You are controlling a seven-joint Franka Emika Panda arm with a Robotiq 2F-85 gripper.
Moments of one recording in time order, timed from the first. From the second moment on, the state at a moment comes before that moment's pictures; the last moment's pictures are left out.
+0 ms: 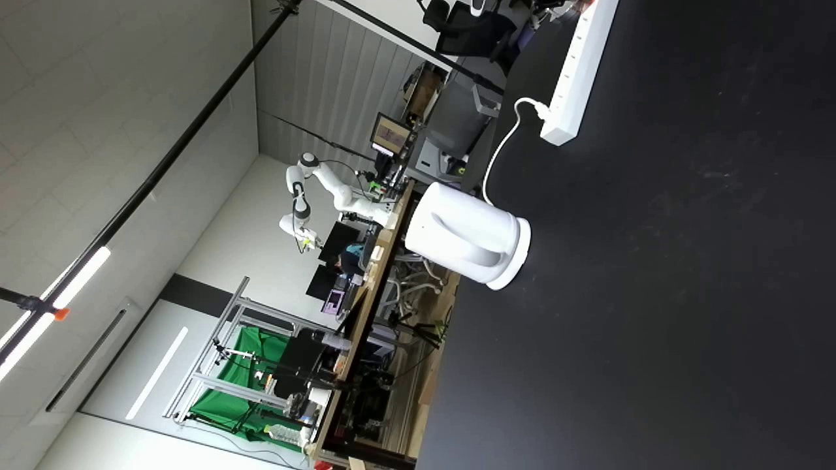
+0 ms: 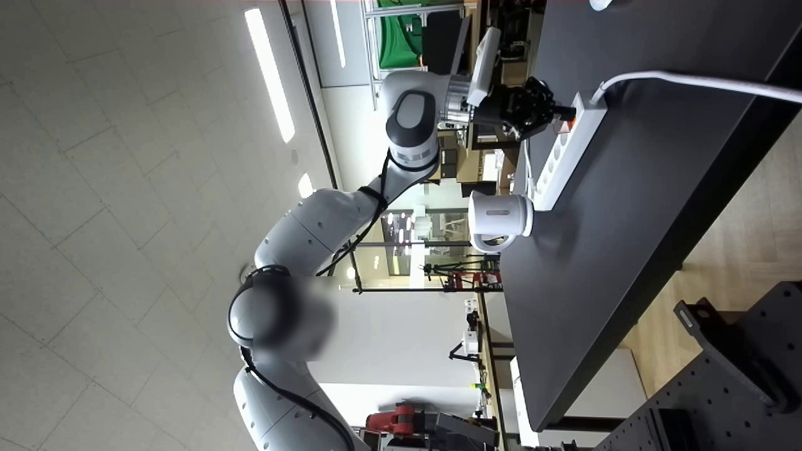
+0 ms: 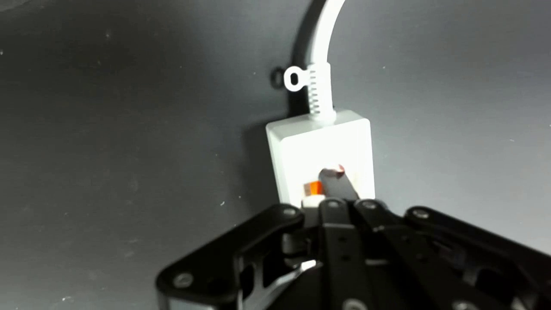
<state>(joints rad) -0.42 0.79 -0.07 -1.53 0.04 2.10 -1.59</state>
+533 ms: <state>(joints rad) -0.42 0.79 -0.07 -1.54 0.04 2.11 -1.59</state>
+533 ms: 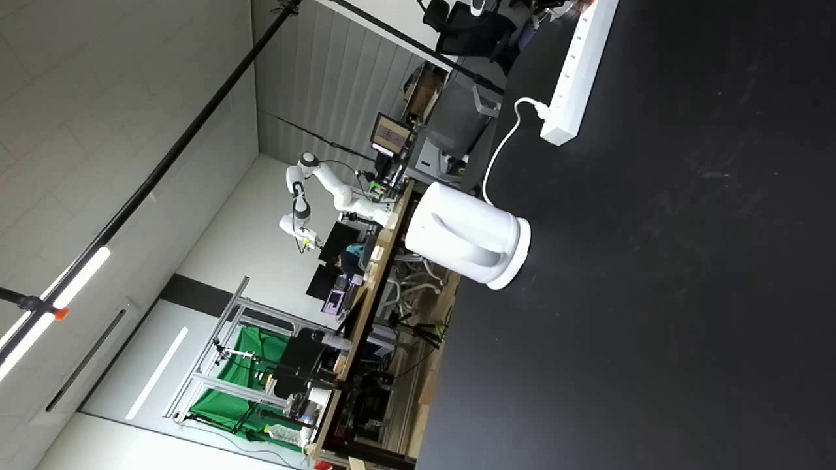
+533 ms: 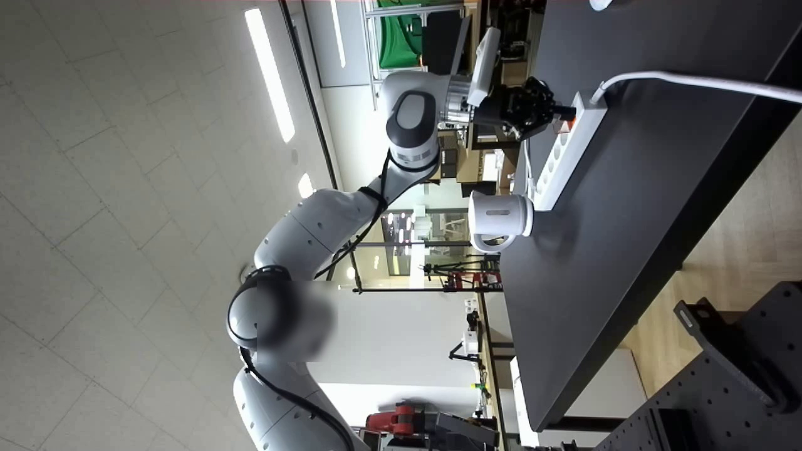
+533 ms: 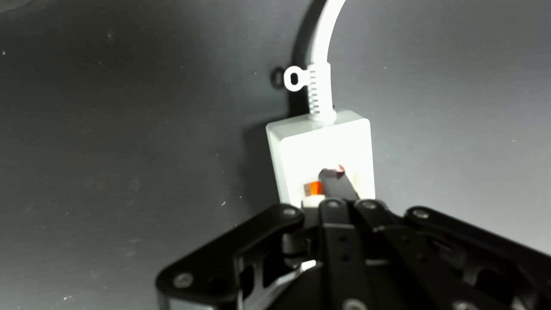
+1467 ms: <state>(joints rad) -0.42 0.62 -0.07 -2.00 0.04 2.89 -1.51</state>
